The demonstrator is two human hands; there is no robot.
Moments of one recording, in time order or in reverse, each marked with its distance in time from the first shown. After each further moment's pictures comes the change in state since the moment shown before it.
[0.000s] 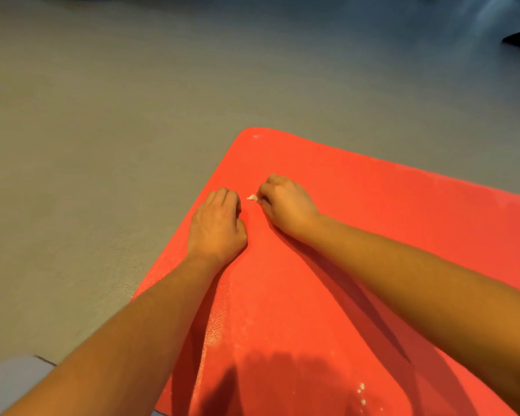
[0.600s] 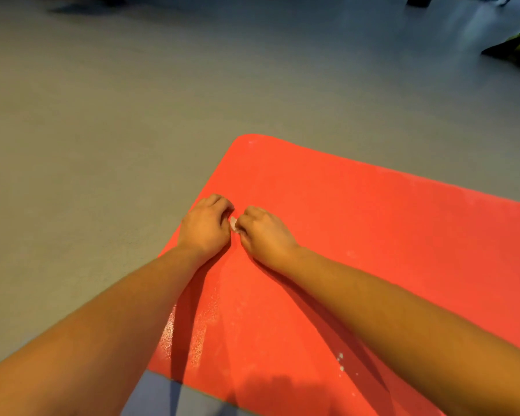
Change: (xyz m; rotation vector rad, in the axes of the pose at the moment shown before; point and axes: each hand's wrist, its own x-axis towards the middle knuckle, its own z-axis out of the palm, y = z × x) left_hand -0.010 -0.014 -0.018 -0.067 -0.122 -0.033; right_hand -0.060 -0.058 0.001 0.095 0.002 -0.069
